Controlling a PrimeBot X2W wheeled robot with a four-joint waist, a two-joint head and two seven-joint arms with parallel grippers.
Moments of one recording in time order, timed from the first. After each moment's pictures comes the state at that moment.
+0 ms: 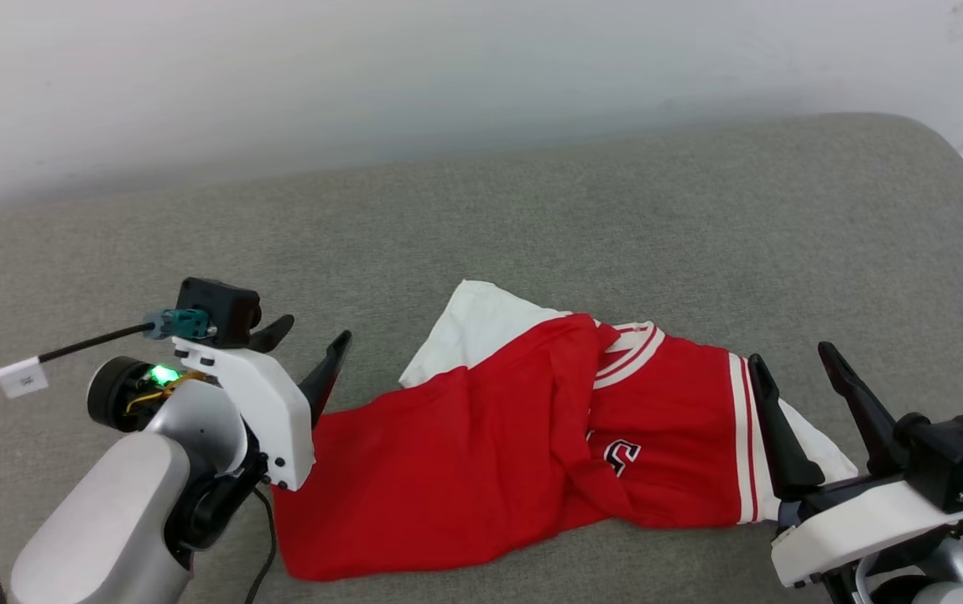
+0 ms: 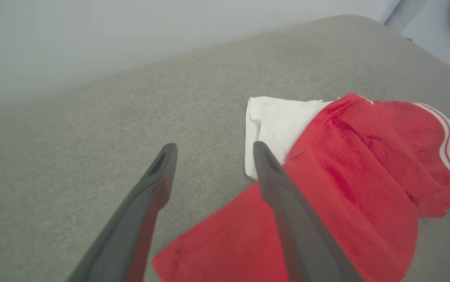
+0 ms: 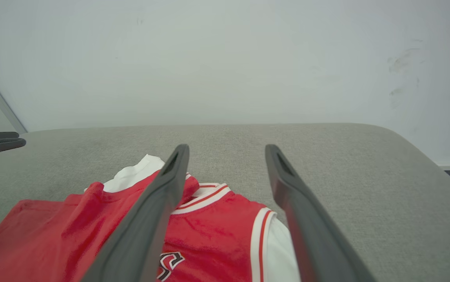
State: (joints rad) left arm -0.43 0.52 -0.52 0.15 -0.69 0.01 0.29; right arm 0.02 -0.06 0.04 -0.18 0.15 0.13 0.05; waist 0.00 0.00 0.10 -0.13
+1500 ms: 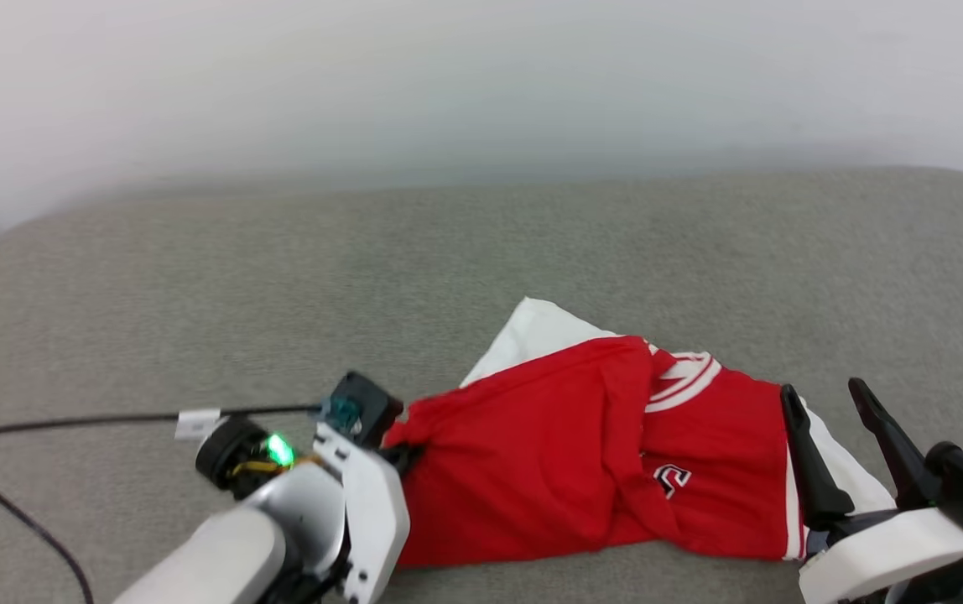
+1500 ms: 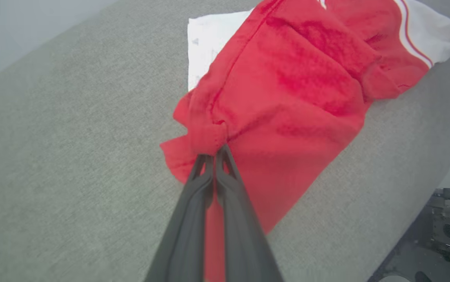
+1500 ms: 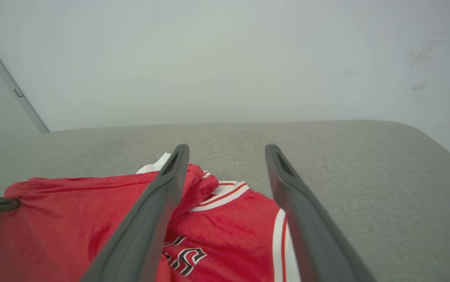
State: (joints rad) left arm -0.44 0.53 -0.80 0.08 -0.64 0.00 0.42; right arm 0.09 -0.05 -0.02 -0.21 0.18 0.13 0.08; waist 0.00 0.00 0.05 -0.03
